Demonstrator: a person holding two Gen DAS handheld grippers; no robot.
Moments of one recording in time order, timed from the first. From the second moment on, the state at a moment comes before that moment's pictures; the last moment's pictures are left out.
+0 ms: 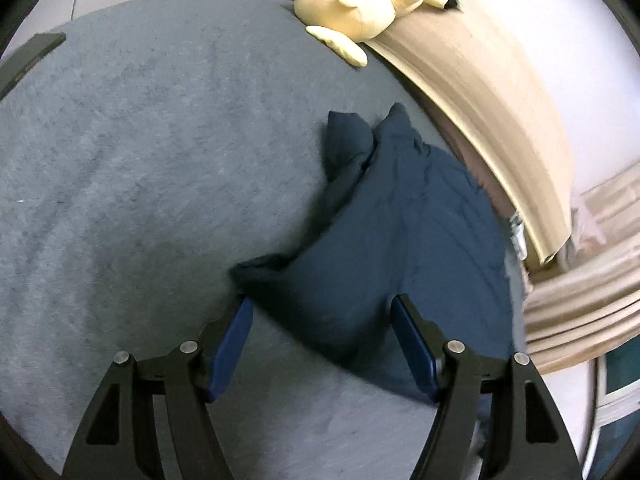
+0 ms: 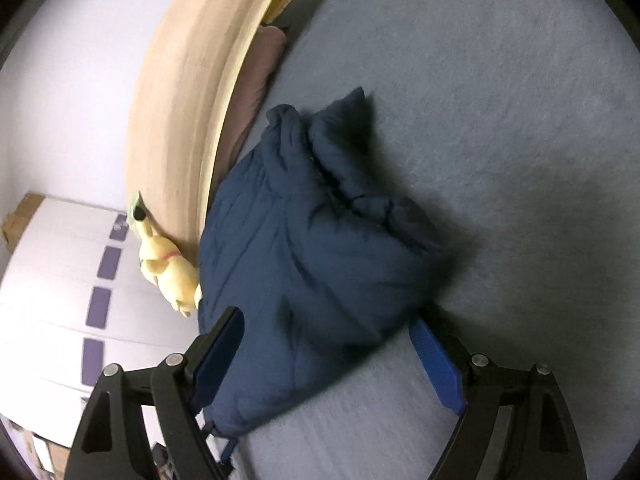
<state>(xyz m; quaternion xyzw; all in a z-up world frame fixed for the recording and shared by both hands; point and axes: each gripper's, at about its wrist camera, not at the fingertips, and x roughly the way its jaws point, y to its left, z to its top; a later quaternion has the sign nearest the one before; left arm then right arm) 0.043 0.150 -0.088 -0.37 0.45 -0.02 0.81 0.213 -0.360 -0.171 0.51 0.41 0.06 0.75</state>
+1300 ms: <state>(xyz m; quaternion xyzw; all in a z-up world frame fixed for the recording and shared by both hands) 0.046 0.098 -0.026 -0.13 0.43 0.03 0.89 0.216 -0.258 -0.097 0.18 0.42 0.09 0.89</state>
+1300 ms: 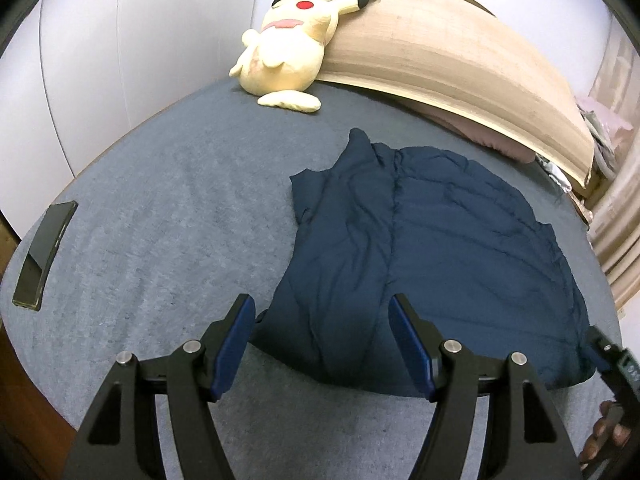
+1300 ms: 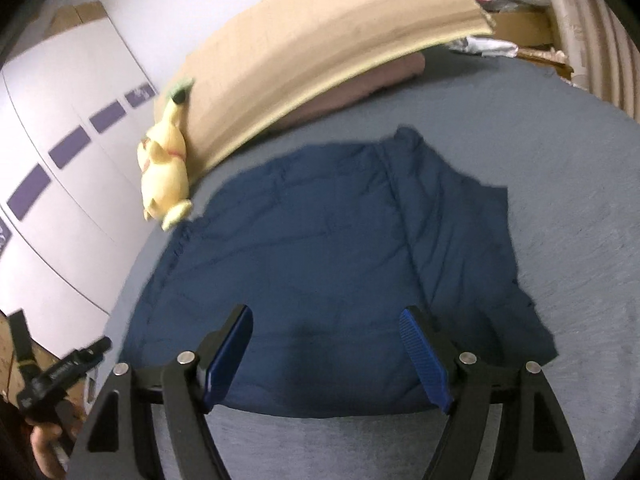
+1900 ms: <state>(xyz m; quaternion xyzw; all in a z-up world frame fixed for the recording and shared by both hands) 0.136 0.093 -0.020 -0.12 0.45 0.01 0.89 0.279 -0.300 -0.062 0.23 0.42 0.11 0.87</state>
